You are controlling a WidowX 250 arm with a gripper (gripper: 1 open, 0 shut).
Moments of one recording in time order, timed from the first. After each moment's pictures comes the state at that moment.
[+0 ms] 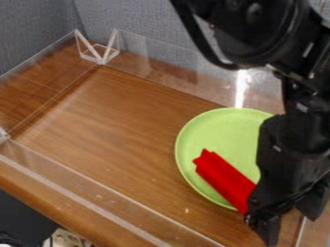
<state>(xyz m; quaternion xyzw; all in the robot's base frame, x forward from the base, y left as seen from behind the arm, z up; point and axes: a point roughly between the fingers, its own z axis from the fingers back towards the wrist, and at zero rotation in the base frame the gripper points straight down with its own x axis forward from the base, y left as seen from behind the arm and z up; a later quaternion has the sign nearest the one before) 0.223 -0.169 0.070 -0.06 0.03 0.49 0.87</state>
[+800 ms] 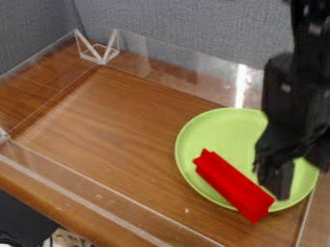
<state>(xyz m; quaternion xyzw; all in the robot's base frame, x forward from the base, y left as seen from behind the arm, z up) 0.228 -0.163 0.136 -0.08 0.02 0.51 0.86</state>
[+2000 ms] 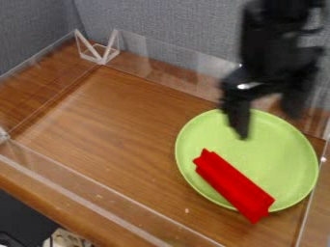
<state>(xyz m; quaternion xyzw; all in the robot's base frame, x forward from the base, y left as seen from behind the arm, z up) 0.261 -0.100 0.157 -0.07 -0.04 0.46 0.88</state>
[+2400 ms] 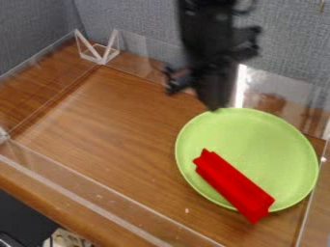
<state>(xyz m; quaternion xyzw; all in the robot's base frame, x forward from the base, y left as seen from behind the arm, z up) 0.263 -0.084 0.147 -0.06 -0.05 0.48 0.87</state>
